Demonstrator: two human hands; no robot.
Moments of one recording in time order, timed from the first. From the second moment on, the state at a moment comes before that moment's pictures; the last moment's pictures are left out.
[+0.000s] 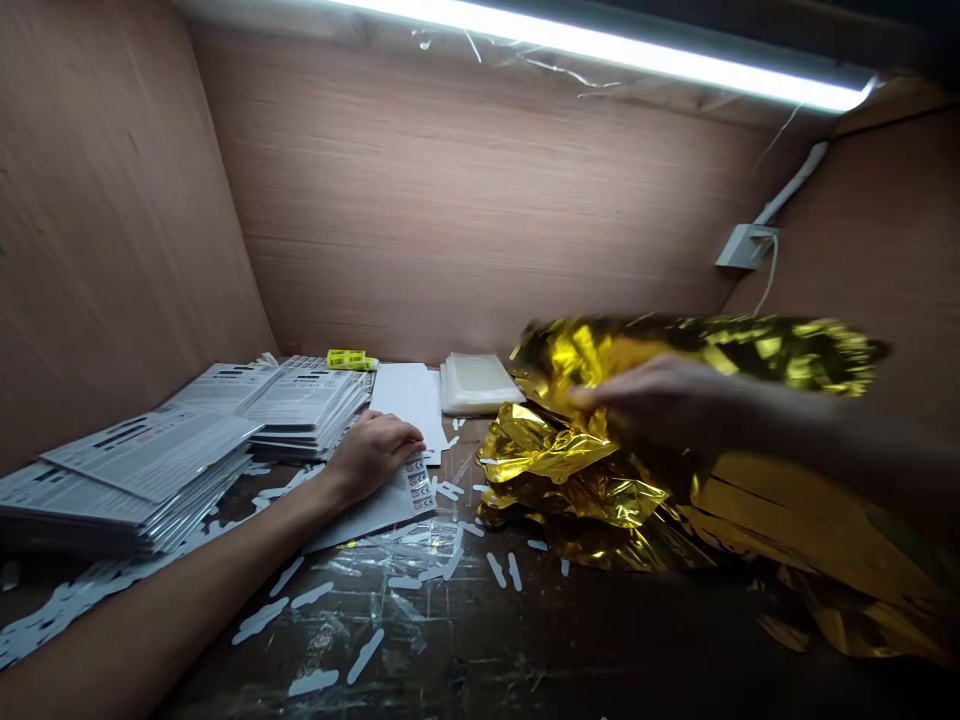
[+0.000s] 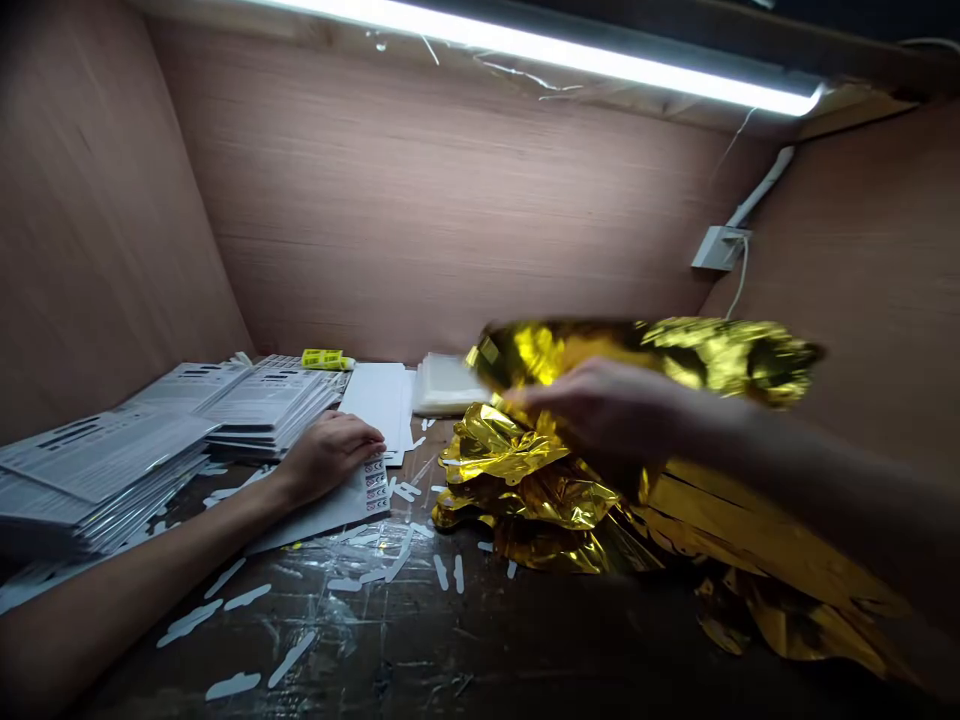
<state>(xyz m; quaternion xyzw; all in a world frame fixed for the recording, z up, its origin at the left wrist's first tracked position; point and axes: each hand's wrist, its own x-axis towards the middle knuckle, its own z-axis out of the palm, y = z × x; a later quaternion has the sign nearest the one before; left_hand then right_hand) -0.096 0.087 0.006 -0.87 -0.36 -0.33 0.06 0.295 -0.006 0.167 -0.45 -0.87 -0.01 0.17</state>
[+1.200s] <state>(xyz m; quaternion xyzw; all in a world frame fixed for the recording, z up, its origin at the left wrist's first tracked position) -0.065 0.029 0.037 -0.88 -0.14 -0.41 0.20 0.194 0.021 0.059 -0.38 -0.66 0.52 0.39</state>
